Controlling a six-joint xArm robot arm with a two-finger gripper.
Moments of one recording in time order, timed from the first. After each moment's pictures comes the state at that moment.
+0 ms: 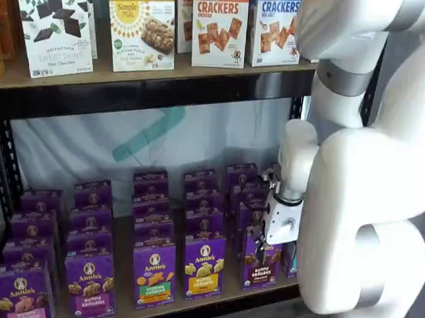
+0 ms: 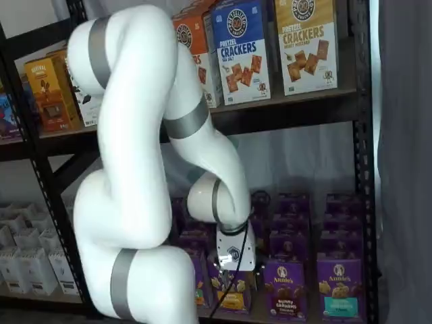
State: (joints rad) arm -0.08 0.07 -0.36 0.07 0.25 -0.14
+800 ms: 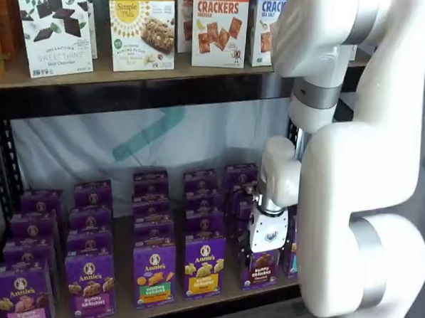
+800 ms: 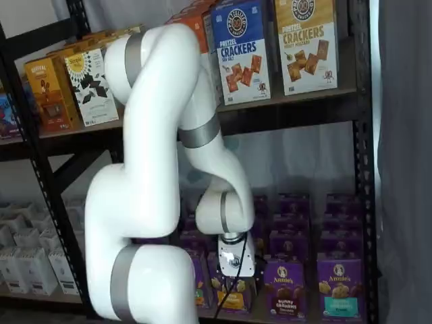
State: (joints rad) arm -0.04 0.38 -0.56 -0.06 0.15 0.02
